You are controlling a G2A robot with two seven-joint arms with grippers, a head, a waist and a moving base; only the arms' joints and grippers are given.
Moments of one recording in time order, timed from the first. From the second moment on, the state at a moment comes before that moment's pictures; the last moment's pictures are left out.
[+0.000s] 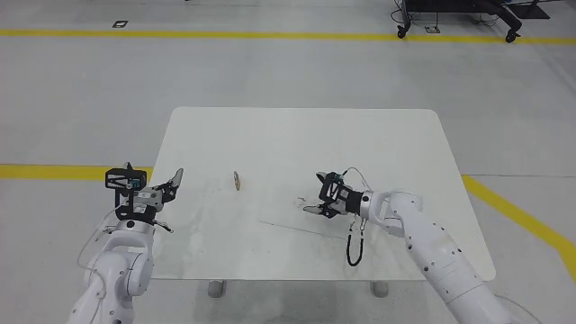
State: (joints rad) left arm 1.73 -1.15 -1.60 -1.80 1.33 0.00 0.00; right arm -1.20 -1.20 1.06 -1.26 -1.48 -0.79 0.01
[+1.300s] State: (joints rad) left arm 1.73 -1.15 -1.60 -1.80 1.33 0.00 0.00; right arm -1.02 -1.24 0.86 -1.07 -1.59 -0.78 -0.03
